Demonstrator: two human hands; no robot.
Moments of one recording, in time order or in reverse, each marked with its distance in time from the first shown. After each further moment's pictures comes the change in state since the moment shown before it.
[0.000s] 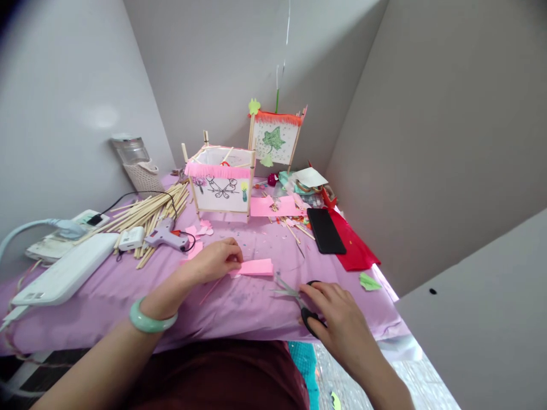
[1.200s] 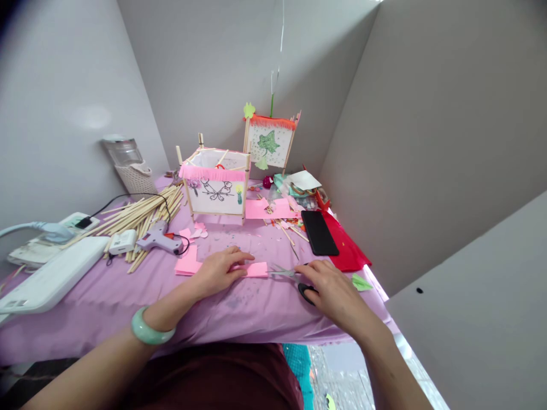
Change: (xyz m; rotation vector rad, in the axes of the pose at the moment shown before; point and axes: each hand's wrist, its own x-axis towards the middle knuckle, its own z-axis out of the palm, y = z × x) left_hand -0.002 0.008 0.029 -0.089 0.129 0.068; right_hand 0.050 0.013 -0.030 -0.071 -0.112 -0.052
